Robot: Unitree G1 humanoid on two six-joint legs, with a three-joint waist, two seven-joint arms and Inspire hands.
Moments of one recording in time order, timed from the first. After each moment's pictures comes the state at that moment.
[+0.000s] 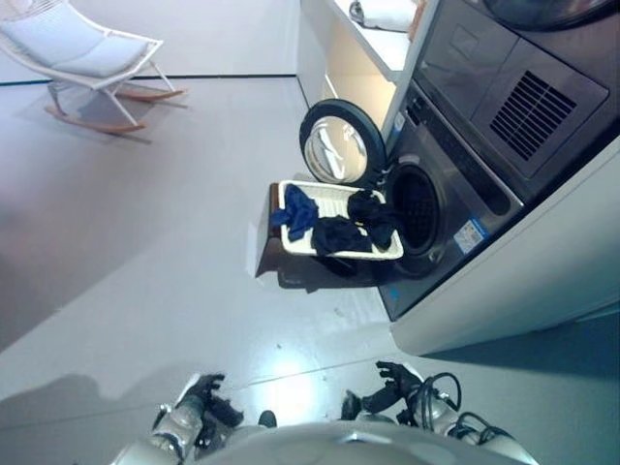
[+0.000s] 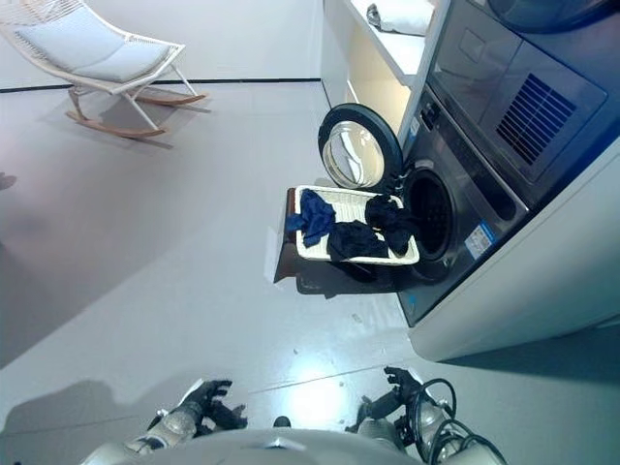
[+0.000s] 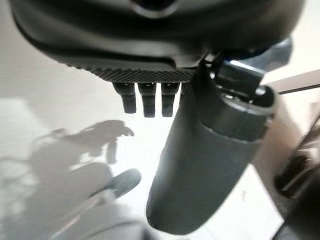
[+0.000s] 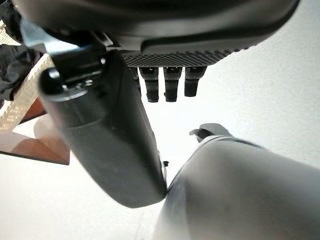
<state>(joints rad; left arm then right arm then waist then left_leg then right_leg) -0.08 0.26 -0.37 1.37 -0.02 -0.11 0.09 -0.11 -0.18 0.35 1.29 -0.06 -0.09 -0.09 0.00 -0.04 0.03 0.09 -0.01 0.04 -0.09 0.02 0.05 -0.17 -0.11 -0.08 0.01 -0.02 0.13</state>
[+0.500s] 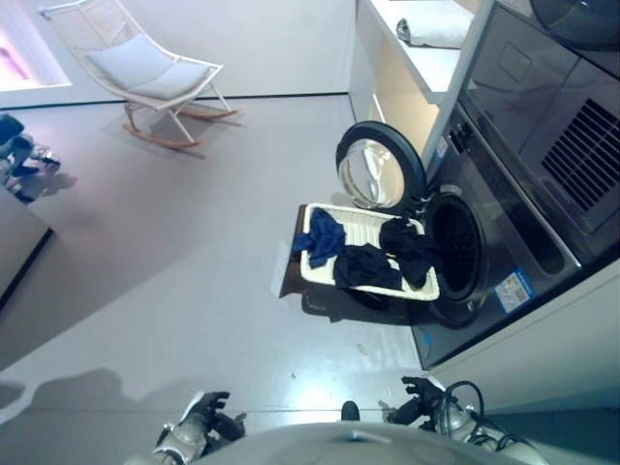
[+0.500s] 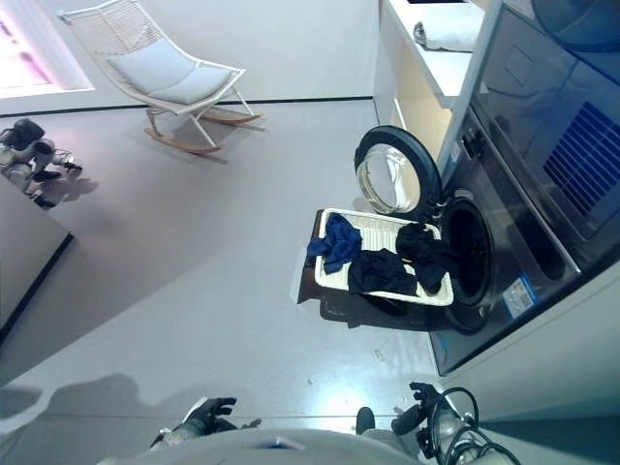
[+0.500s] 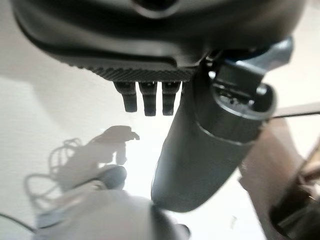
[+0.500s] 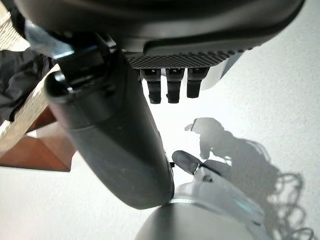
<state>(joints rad) -0.07 0.22 -0.36 1.35 -0.02 -0.12 0.08 -0.08 -0.26 0.33 1.31 -0.08 -0.06 -0.10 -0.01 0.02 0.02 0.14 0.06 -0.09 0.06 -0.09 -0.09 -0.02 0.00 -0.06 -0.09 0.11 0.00</state>
